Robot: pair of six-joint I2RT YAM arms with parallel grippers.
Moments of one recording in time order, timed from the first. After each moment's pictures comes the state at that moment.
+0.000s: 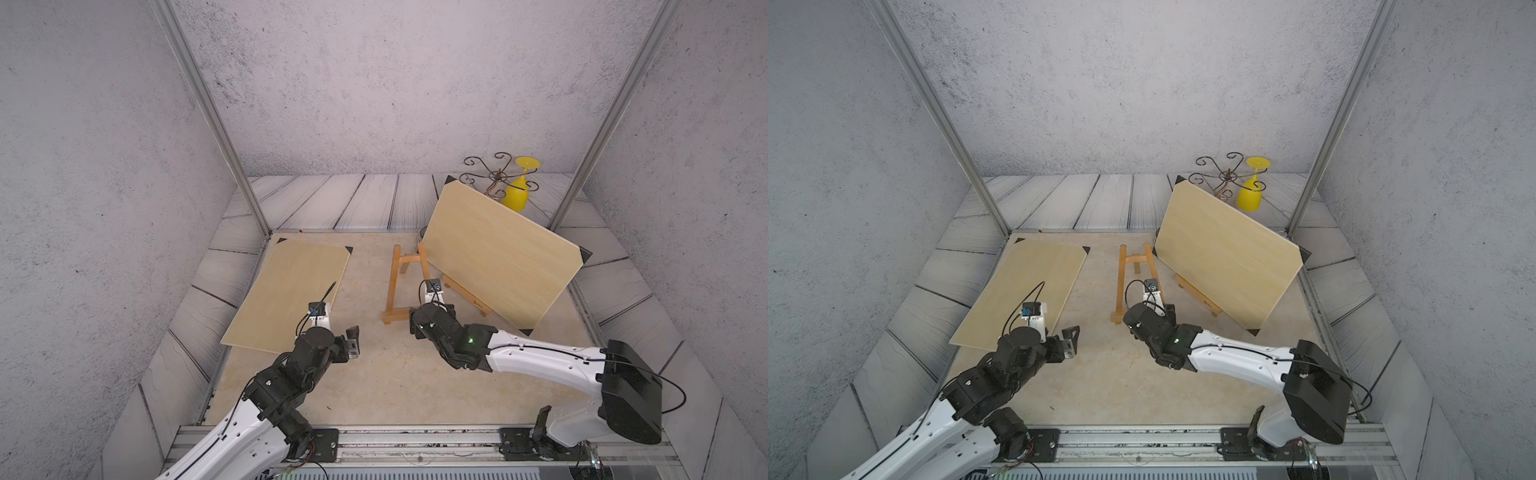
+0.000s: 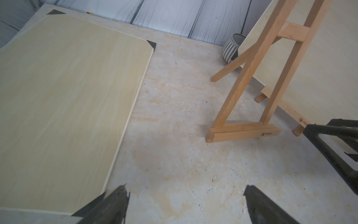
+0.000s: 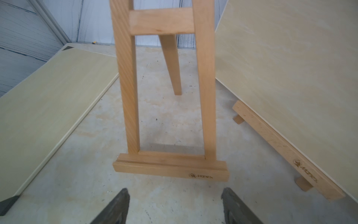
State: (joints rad) left arm -0.71 0.61 0.53 -0.51 -0.32 -0.55; right arm 1.02 1.43 0.93 -0.24 0.62 0.59
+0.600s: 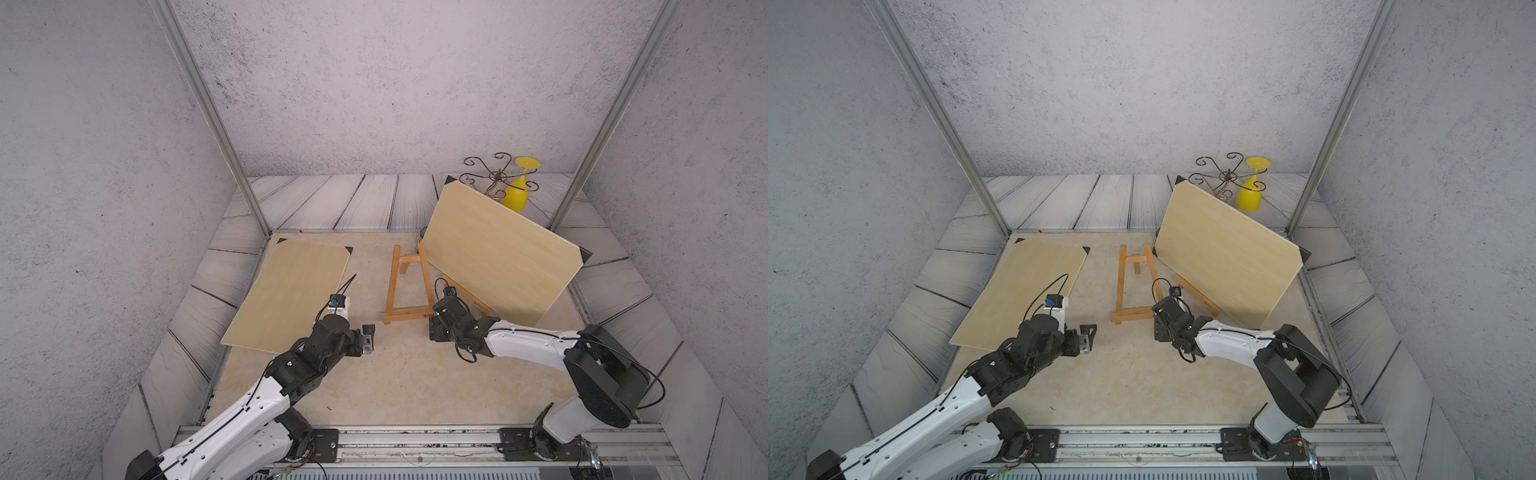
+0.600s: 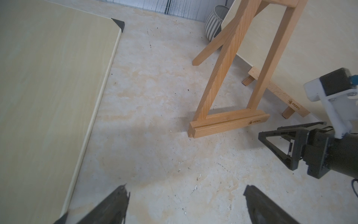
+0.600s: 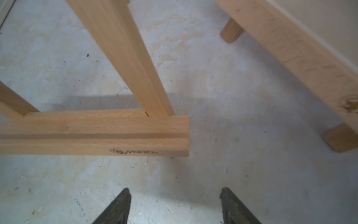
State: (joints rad) left arm -0.70 0.79 0.55 -0.39 -0.21 -0.52; right arm 0.77 1.60 0.83 -0.18 0.26 0.60
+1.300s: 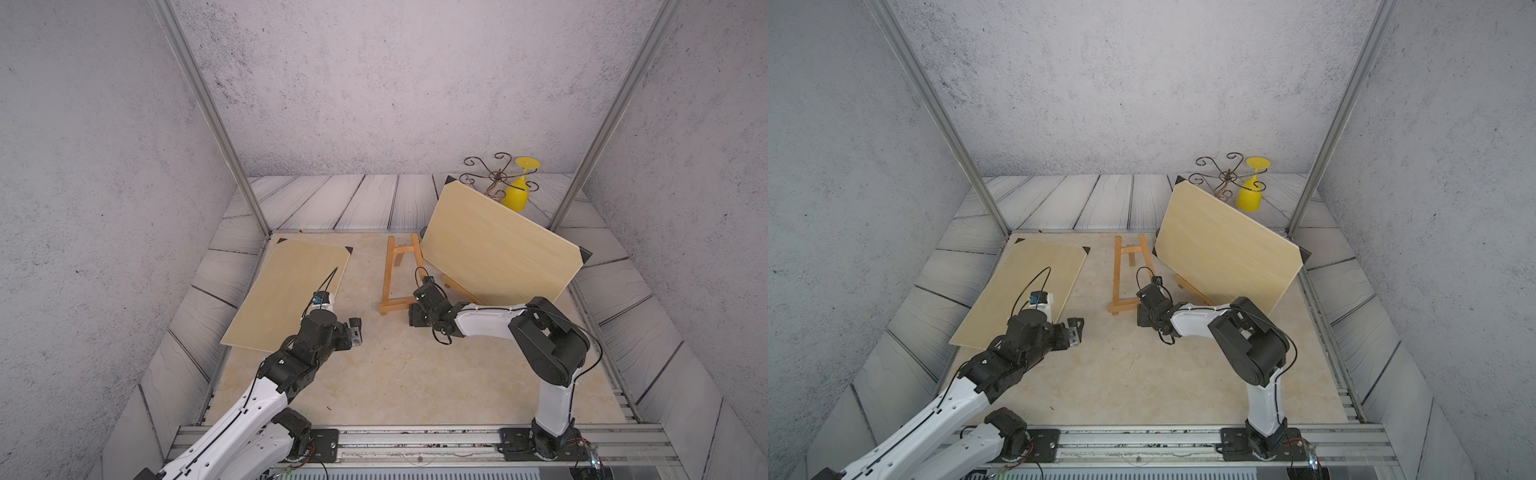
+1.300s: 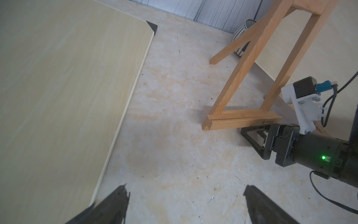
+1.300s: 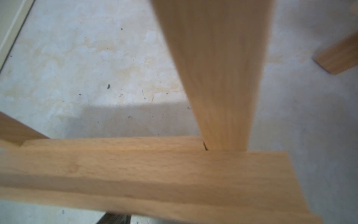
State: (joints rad) left arm -0.53 0.77 0.55 -0.43 -0.18 -0.53; right arm 0.76 1.90 1.06 -0.05 0.18 0.59
